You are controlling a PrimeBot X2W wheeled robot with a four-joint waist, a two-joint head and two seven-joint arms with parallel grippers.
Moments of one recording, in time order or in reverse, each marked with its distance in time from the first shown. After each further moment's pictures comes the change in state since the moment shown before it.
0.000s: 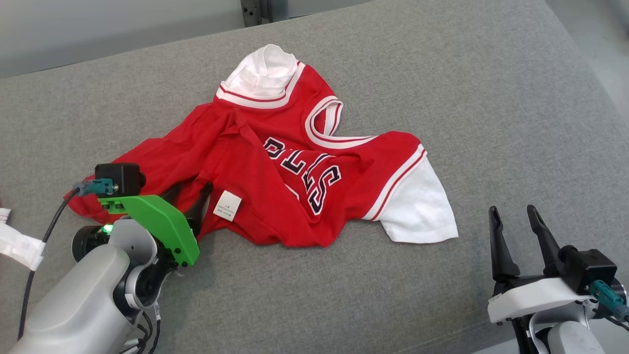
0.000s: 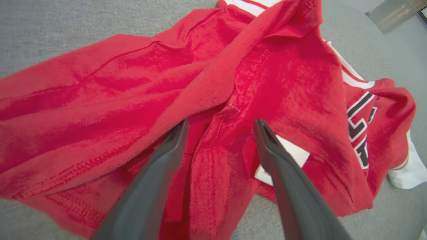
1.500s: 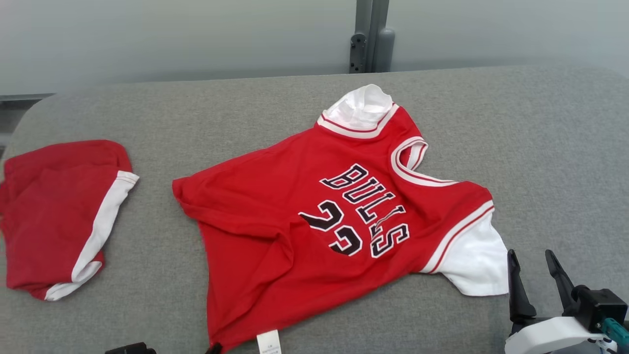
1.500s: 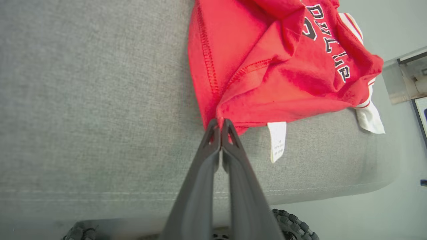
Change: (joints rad) left arm 0.611 0.109 -0.002 -0.374 -0.156 0.070 -0.264; right arm 0.125 -0.001 -0.062 0.016 -0.033 0.000 0.000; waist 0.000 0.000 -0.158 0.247
